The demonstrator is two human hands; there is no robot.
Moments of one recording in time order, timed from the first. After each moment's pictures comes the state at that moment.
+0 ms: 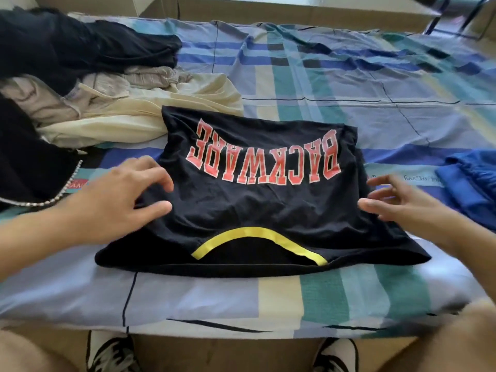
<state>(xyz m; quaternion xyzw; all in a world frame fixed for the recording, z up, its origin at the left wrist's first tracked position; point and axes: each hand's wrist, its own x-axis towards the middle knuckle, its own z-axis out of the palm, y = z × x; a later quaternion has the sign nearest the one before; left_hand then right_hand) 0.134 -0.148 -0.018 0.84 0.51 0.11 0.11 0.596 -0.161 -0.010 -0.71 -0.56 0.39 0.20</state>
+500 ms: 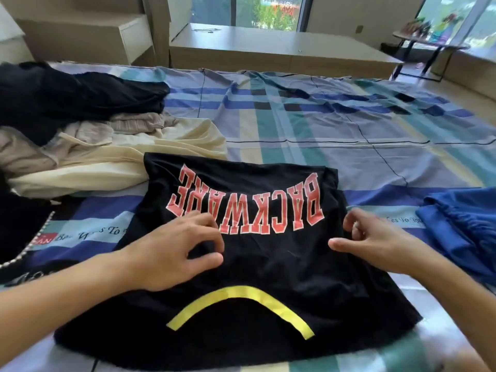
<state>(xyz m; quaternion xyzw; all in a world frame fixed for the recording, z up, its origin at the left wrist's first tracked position) 0.227 -0.109 -0.024 0.89 0.41 0.09 0.21 0.596 -0.118 -0.009 -0.72 -0.66 0.22 0.04</state>
